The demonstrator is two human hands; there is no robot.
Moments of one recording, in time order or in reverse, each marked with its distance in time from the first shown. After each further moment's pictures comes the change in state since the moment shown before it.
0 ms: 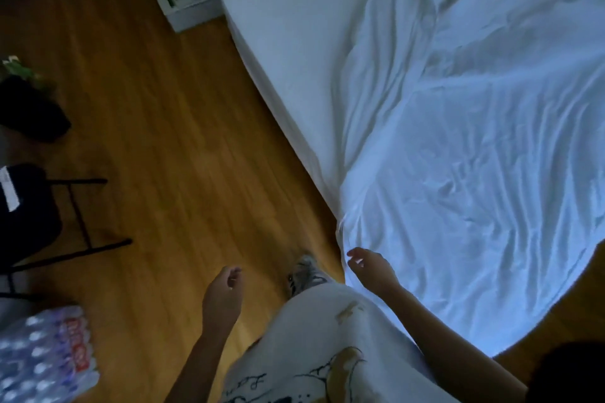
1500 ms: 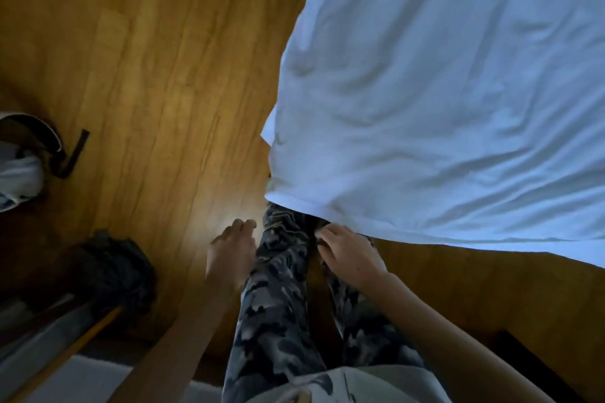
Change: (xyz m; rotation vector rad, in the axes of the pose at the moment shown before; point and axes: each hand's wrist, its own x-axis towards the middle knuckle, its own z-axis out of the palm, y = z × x) left_hand -0.356 -0.075 0.643 0.291 0.035 -0.201; right_hand -0.024 0.543 0.029 -0.871 -0.677 -0.705
